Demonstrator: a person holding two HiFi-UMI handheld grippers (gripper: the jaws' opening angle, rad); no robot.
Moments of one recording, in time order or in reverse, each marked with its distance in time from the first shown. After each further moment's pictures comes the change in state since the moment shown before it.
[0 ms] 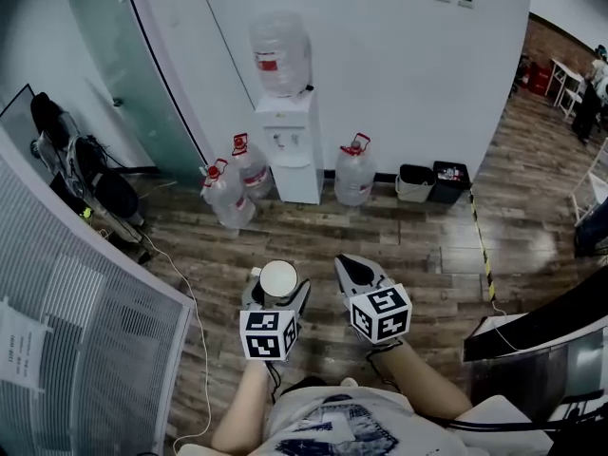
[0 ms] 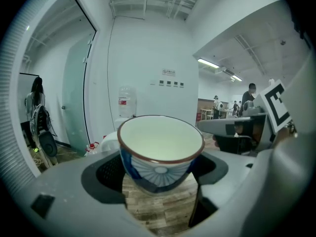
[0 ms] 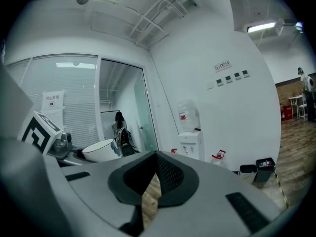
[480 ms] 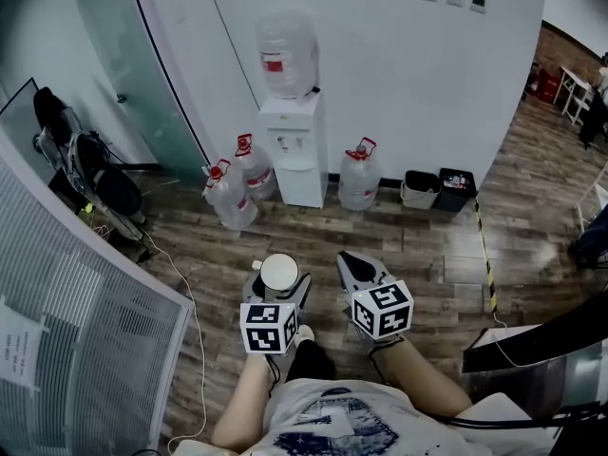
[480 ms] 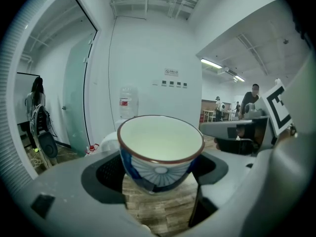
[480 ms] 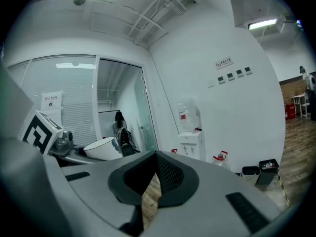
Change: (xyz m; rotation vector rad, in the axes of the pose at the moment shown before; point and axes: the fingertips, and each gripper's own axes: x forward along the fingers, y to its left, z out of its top) left arm 0.042 0.006 0.013 -0.008 -0.020 0.024; right arm 0.029 -0.033 0.002 -0.004 0.002 0.023
